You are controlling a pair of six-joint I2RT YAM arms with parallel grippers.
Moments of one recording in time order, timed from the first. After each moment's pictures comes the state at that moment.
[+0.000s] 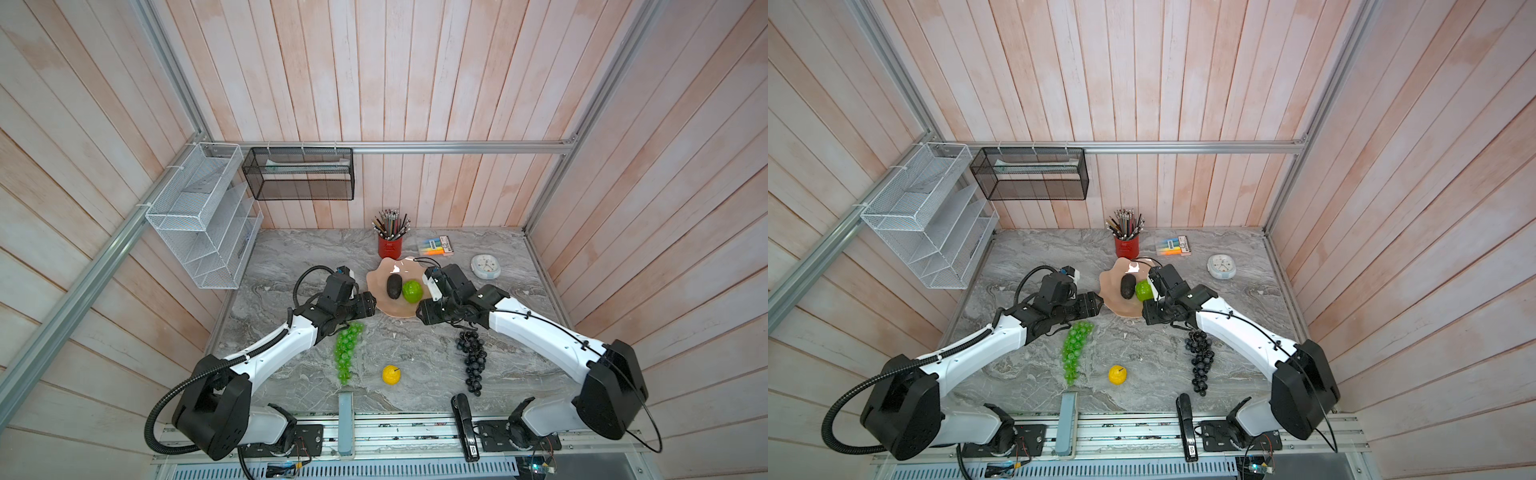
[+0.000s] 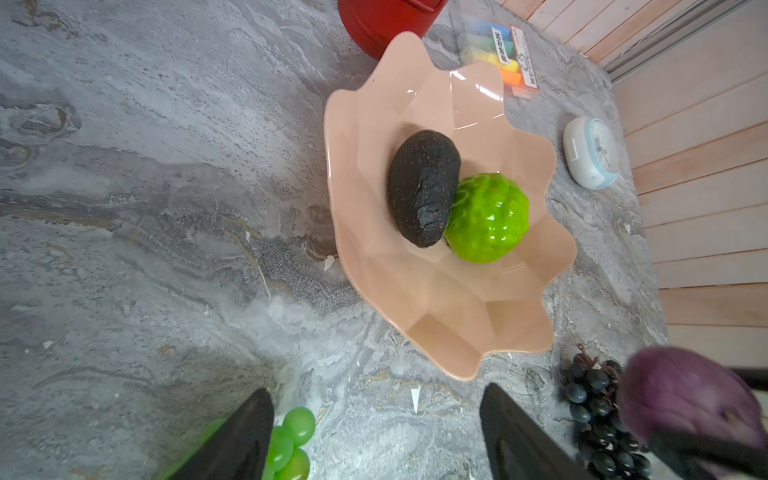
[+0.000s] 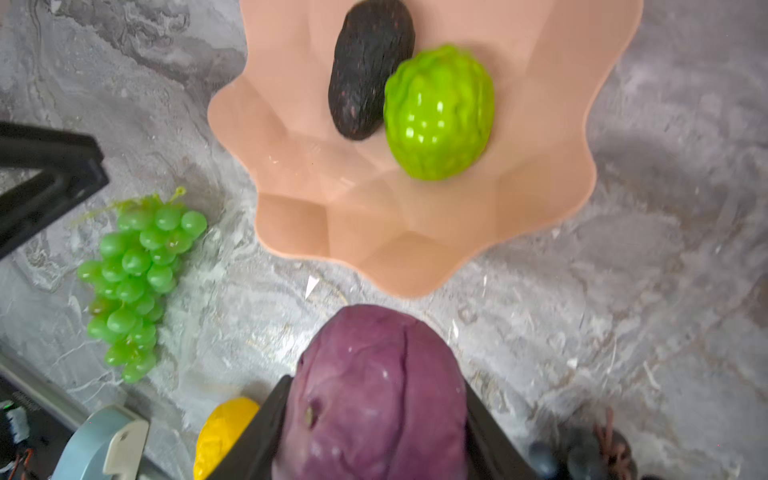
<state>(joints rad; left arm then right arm) -0.52 1.36 0.86 -0.25 0.07 -0.61 0.67 1.50 1.15 -0.65 -0.06 0.35</state>
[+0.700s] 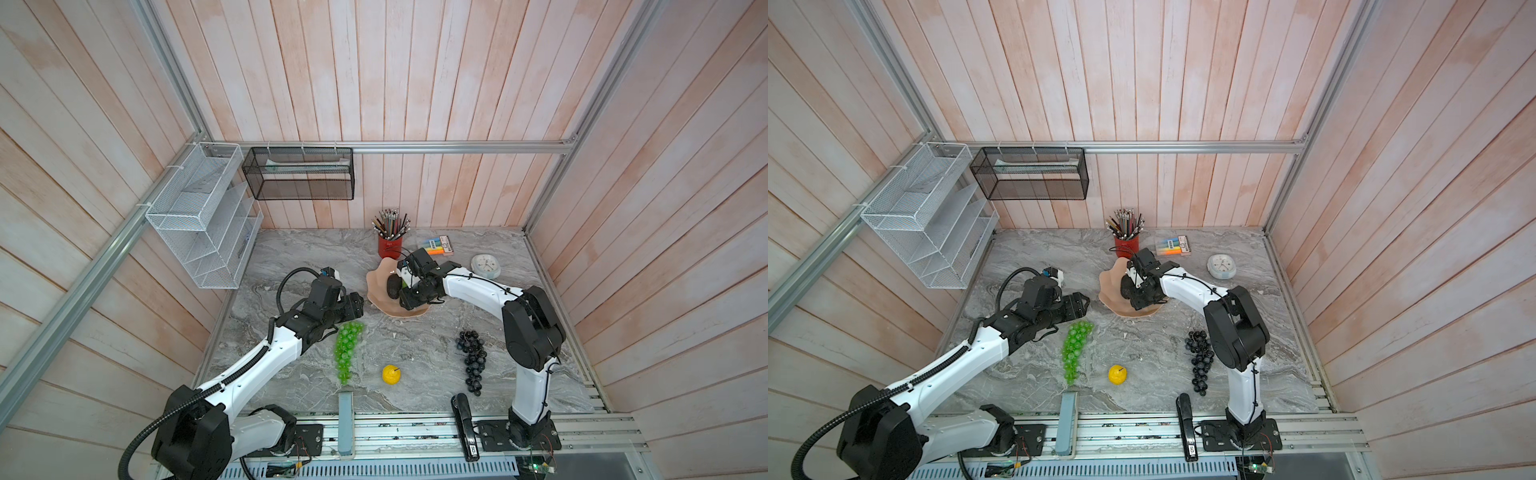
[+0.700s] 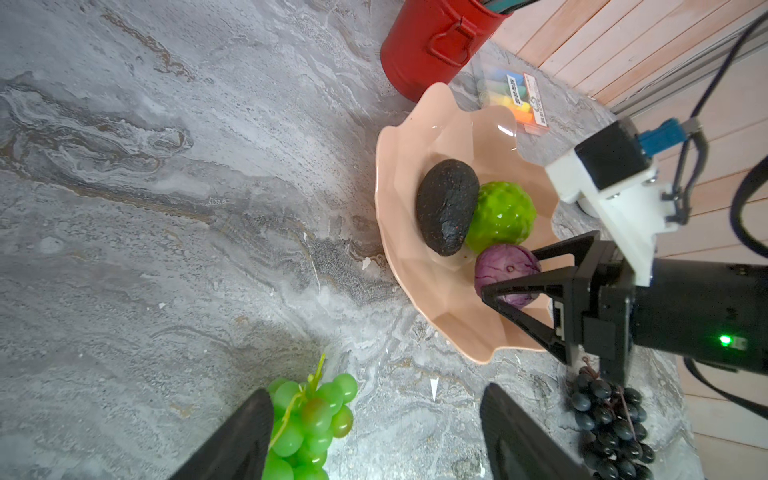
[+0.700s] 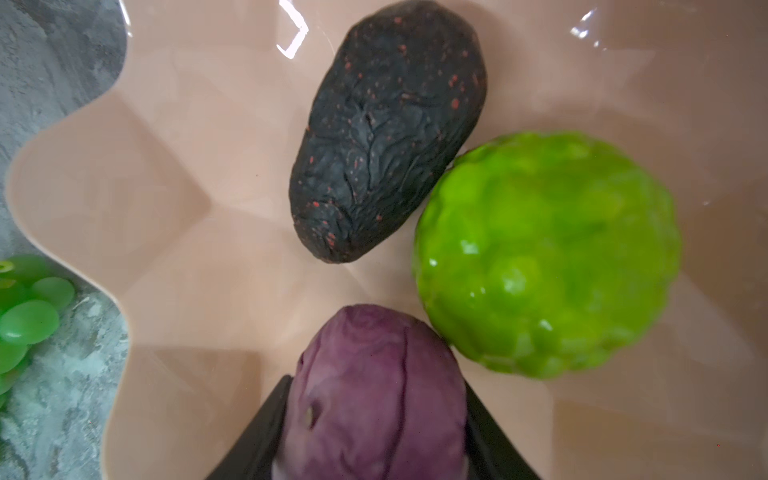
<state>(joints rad) -0.48 1.21 0.82 -0.33 0.01 -0.61 0.63 1.97 1.47 -0.65 -0.10 0.12</state>
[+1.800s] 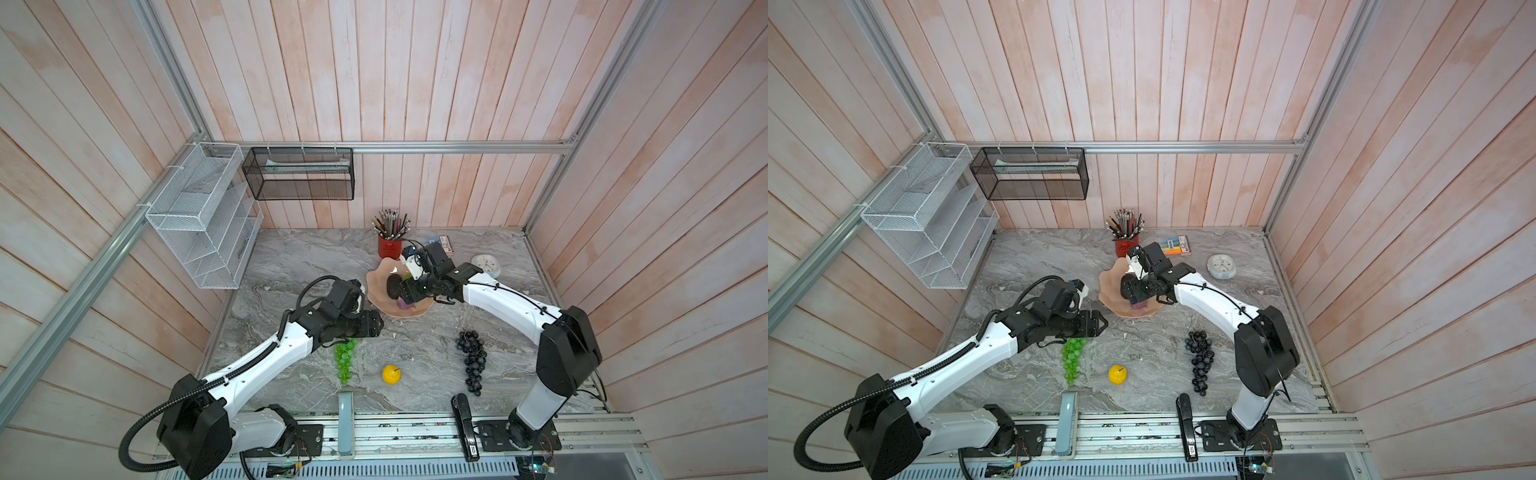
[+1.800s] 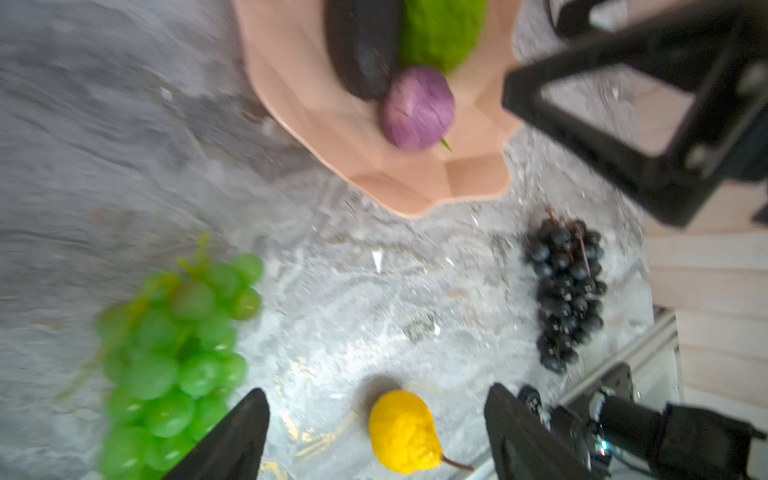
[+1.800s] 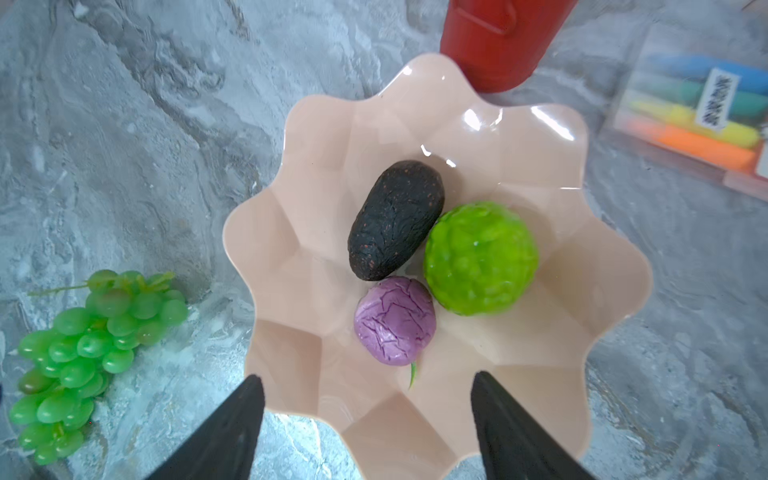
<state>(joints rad) -0.70 1.28 0.94 -0.60 0.19 -0.58 0.65 1.68 1.33 -0.53 -0.06 0.12</state>
